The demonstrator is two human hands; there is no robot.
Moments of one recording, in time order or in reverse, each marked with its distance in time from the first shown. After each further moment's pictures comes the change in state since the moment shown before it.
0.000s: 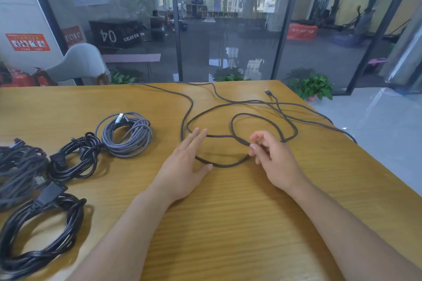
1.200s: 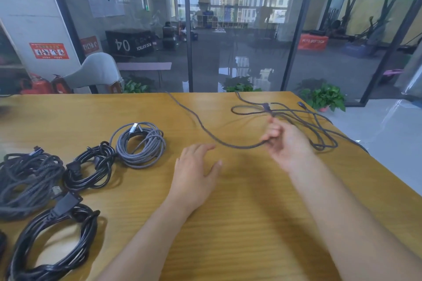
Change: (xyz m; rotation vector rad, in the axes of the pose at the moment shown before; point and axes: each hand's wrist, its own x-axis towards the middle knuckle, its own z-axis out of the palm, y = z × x) left_hand 0.009 0.001 0.004 -0.091 0.324 -0.063; right_hand 0.074 -0.067 -0.004 1.303 0.300 0.646
